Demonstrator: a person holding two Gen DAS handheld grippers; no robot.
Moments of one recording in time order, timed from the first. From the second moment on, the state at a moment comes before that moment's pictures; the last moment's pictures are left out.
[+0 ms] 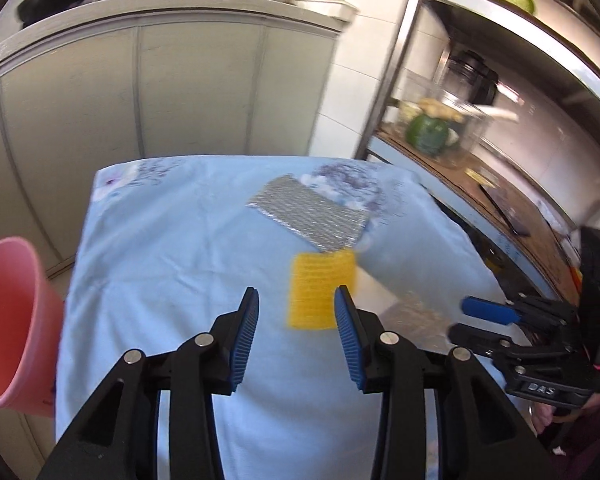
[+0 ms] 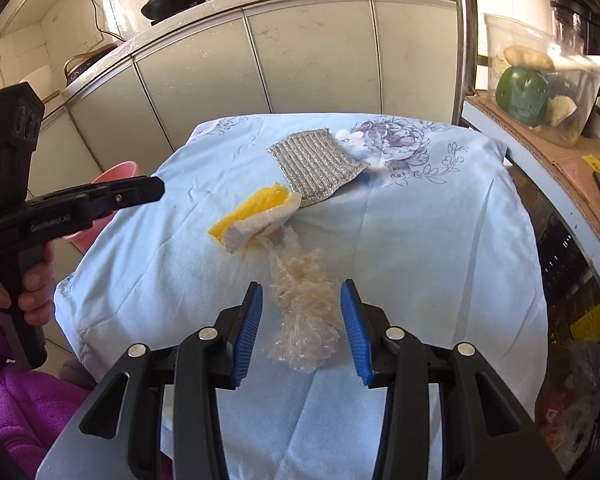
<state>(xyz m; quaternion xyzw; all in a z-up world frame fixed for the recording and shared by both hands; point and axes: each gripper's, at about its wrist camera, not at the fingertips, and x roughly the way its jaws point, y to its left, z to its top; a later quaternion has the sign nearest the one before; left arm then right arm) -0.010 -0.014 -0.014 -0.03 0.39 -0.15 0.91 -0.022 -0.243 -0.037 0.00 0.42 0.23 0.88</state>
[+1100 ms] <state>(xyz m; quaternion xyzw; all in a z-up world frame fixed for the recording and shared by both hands) 0.012 -0.055 -0.060 0.11 0.40 -0.16 0.89 0.001 -0.239 -0.067 0.00 0.46 0.24 0.86</state>
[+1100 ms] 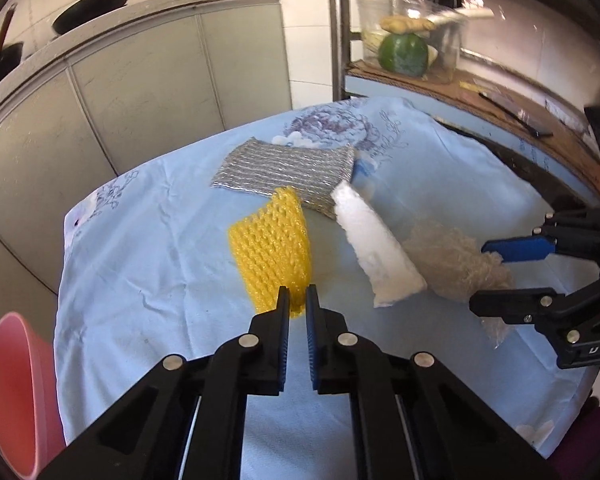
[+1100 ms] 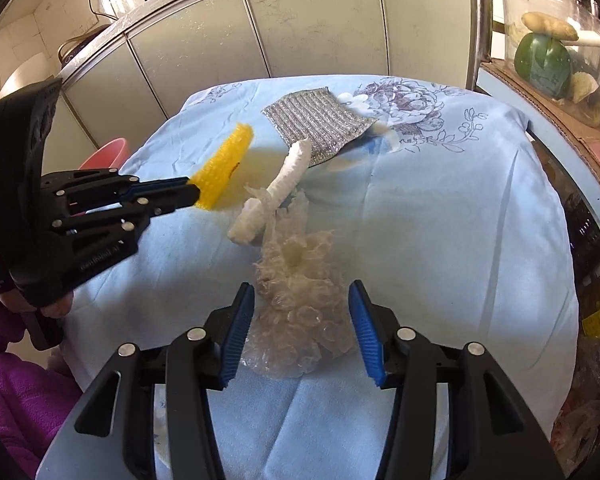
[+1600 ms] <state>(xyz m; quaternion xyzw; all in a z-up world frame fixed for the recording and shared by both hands) -0.008 -0.015 -0.034 0.04 0.37 -0.13 0.92 -0.008 -0.240 -0.060 -0.01 0.44 0.23 0.87</state>
